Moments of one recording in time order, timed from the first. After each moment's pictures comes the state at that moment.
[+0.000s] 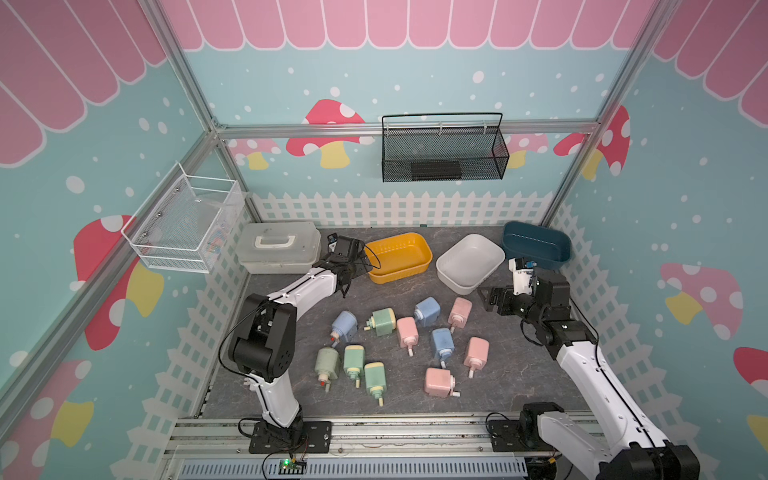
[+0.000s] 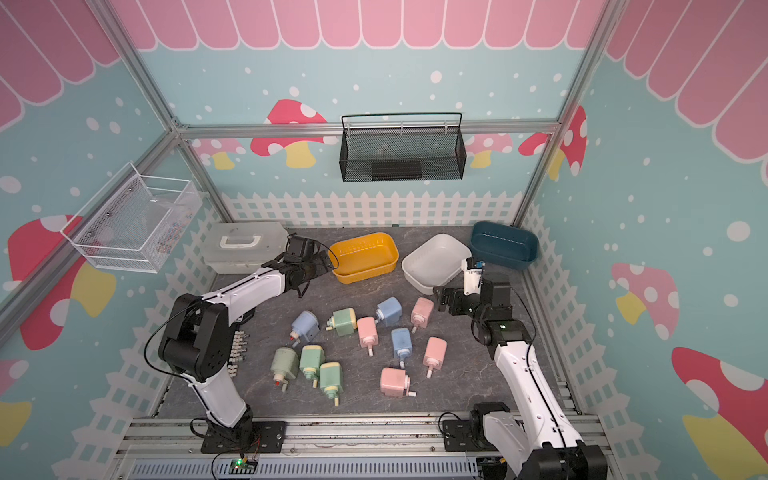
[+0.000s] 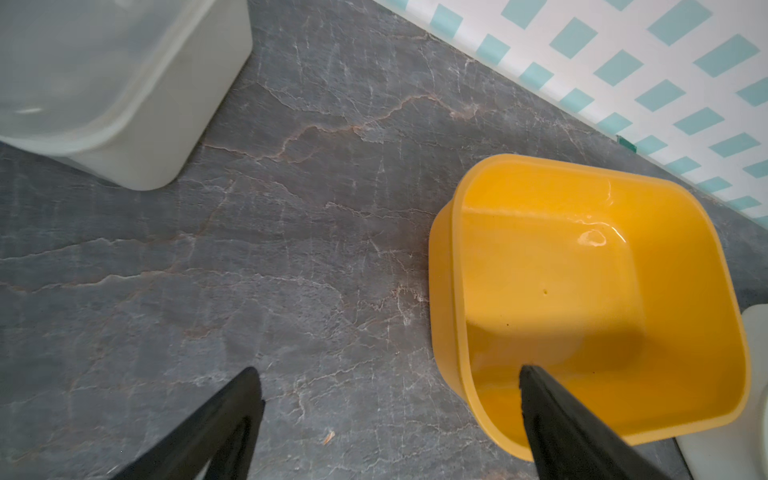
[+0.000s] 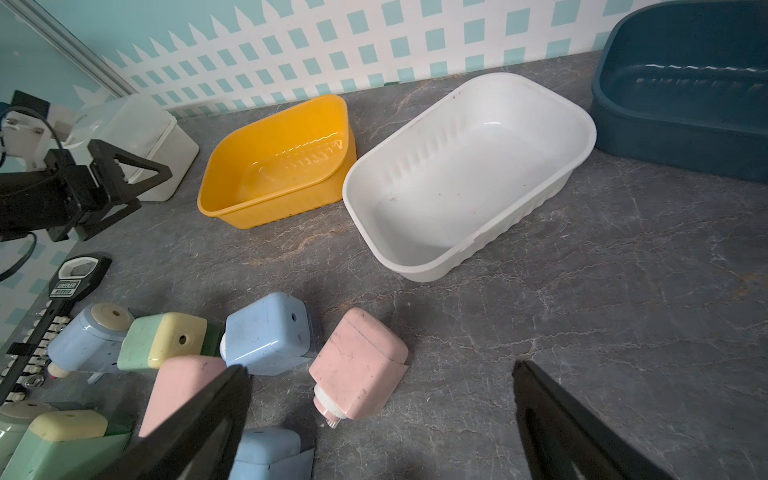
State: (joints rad) left arm -0.33 1.84 1.29 -0.29 -0.20 -0.65; right arm 0.05 0.97 0.72 -0.31 -0.32 0.16
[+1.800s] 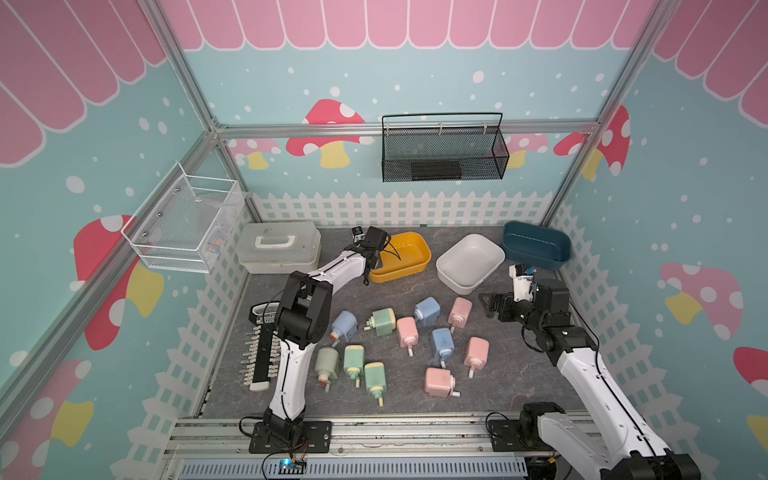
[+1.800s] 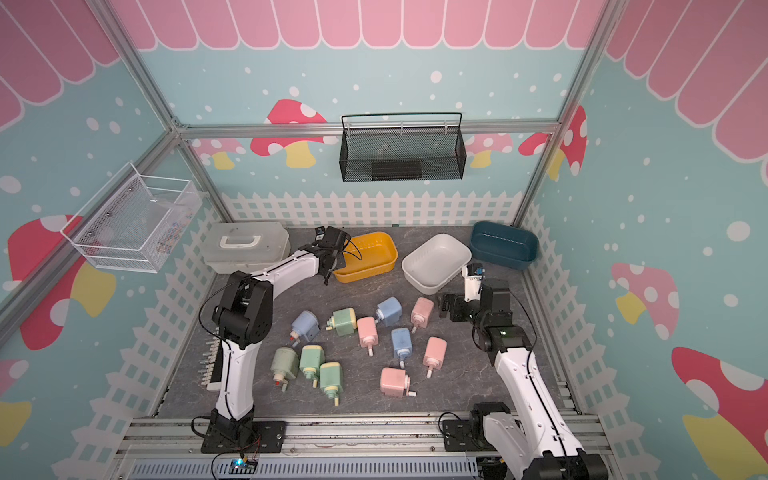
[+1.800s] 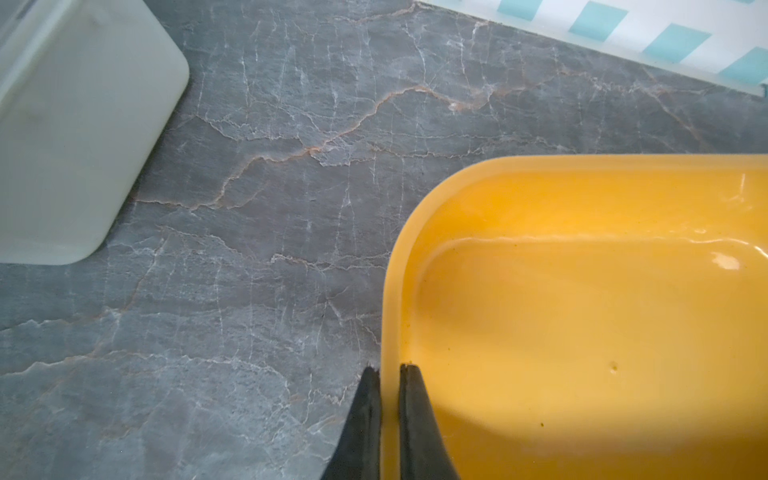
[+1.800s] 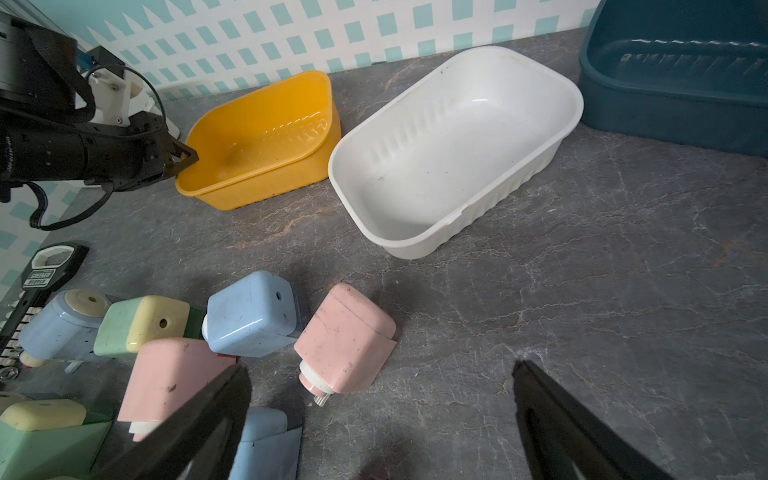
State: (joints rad) left arm -0.40 2.20 1.72 -0.50 -0.41 -0.56; right arm 0.05 0.94 0.67 -0.34 -0.29 0.14
